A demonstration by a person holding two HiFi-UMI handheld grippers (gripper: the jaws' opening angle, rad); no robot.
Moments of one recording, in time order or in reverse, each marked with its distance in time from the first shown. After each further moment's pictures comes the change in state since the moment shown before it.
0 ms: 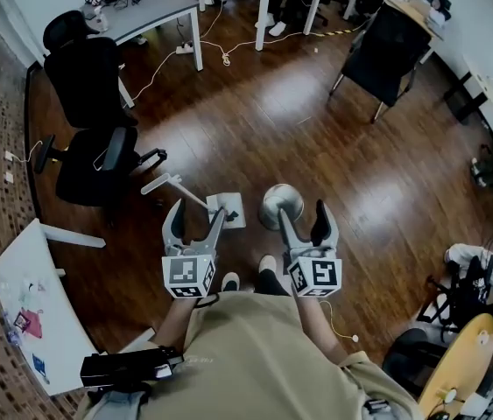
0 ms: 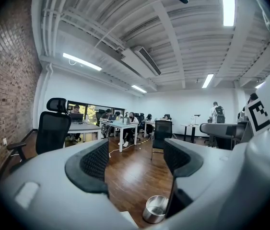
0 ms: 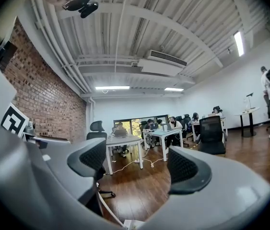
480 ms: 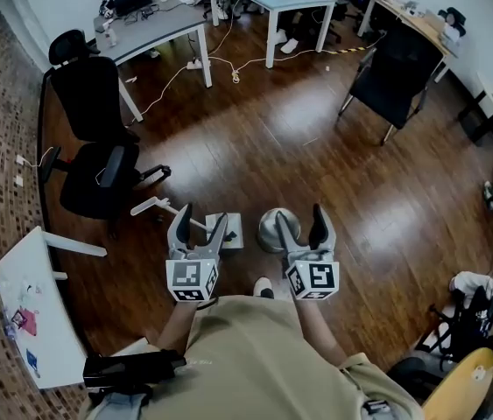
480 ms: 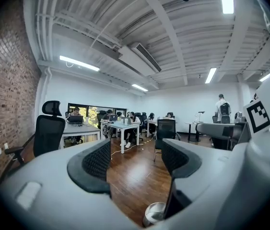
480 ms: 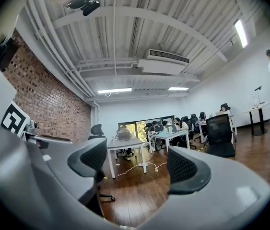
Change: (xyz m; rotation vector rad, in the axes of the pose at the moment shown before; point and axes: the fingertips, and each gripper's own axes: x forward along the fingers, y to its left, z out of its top) left arm 0.080 -0.052 0.014 0.033 0.005 0.050; right arm 0.055 -0.081 0.009 0.017 -0.029 0.095
